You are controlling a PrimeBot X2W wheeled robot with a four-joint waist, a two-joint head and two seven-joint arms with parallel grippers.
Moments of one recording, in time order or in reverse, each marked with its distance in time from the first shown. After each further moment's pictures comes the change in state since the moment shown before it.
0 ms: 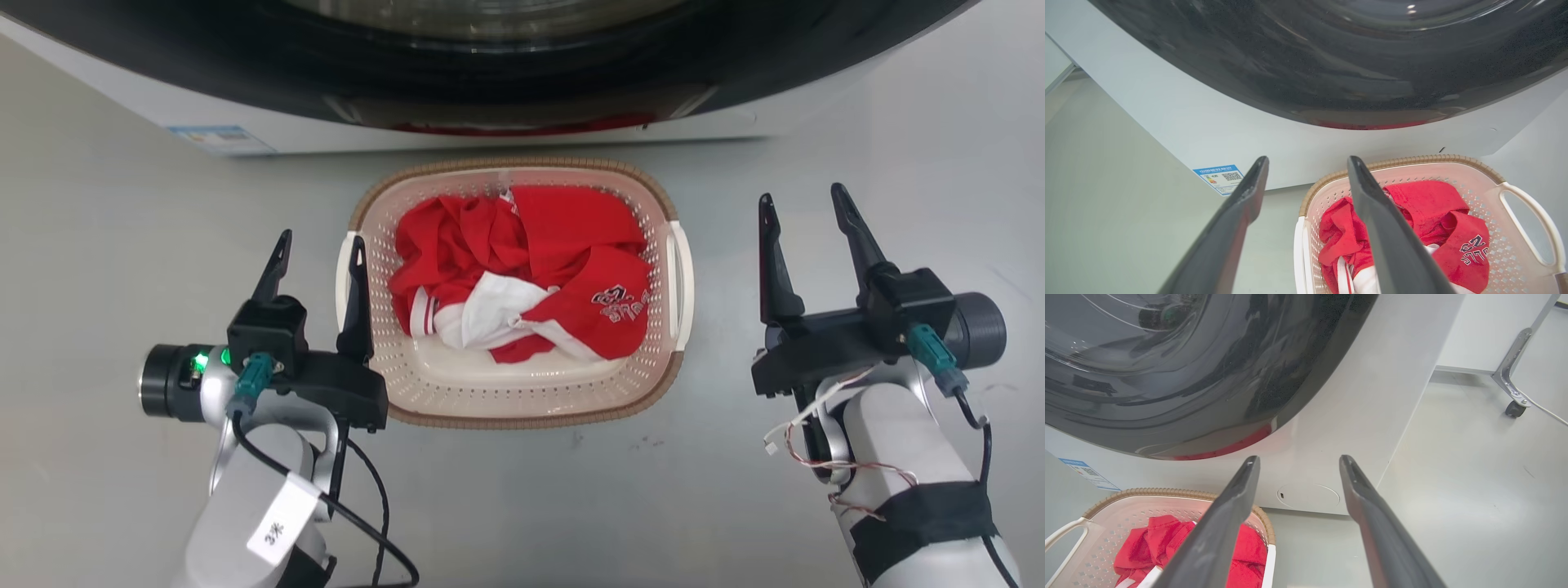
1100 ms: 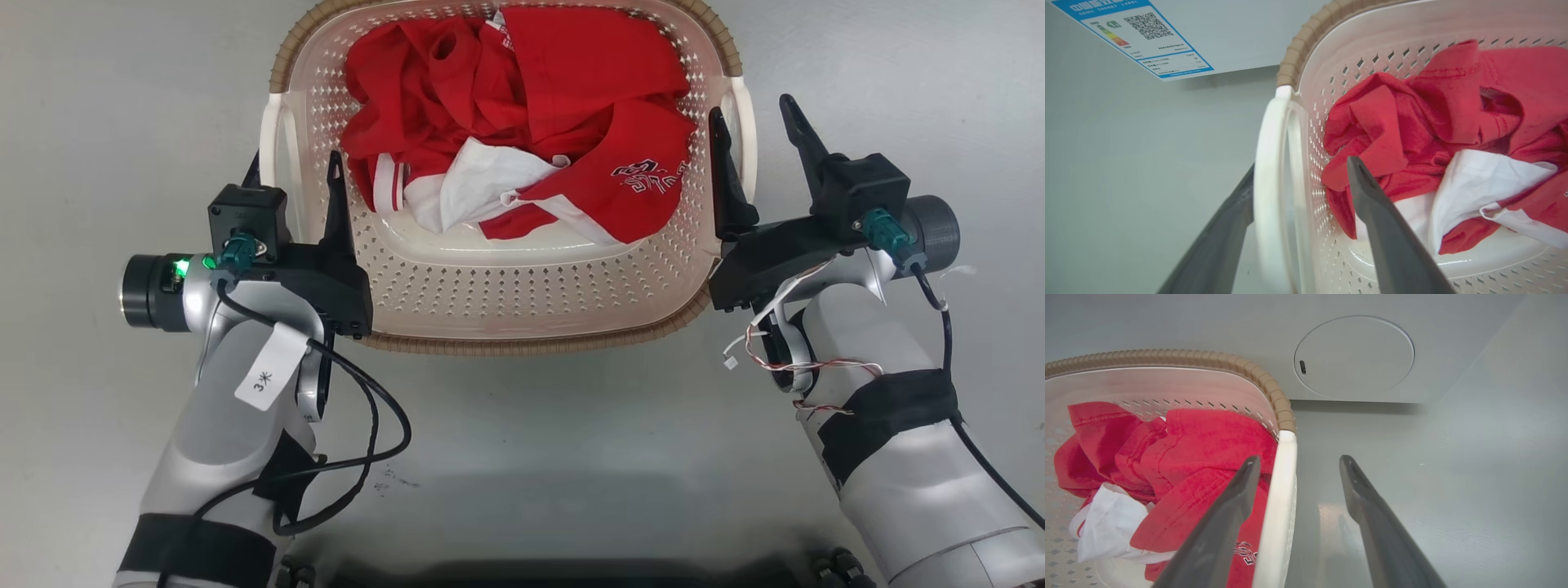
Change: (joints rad) left arm -0.302 -0.007 0.000 0.342 -0.054 0.009 -0.003; right arm -0.299 0.010 0.162 0.279 0.140 -0.019 0.000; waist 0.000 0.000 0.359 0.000
